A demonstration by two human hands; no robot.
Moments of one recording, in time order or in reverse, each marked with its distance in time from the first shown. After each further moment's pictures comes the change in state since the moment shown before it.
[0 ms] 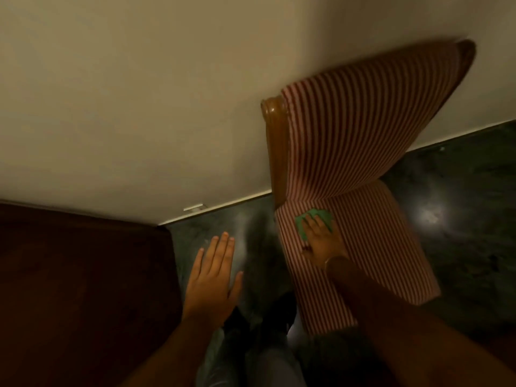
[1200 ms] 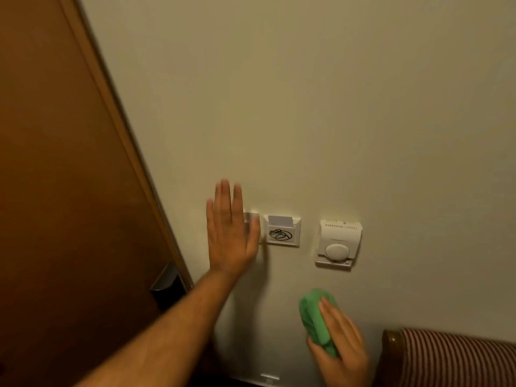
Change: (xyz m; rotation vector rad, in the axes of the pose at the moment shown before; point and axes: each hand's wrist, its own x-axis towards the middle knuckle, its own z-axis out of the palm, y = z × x) left_hand 0.010 -0.196 -0.511 -0.028 1.309 -0.235; right_hand -0.174 -0.289 -0.356 0.780 1.442 -0.731
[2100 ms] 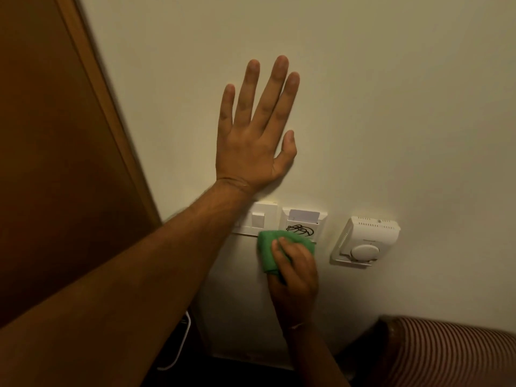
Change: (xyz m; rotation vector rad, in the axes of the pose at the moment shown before) left_hand 0.138 -0.030 0.033 0.108 0.251 0.298; right_hand 0.078 -0.005 0.165 -0.295 0.005 -0.173
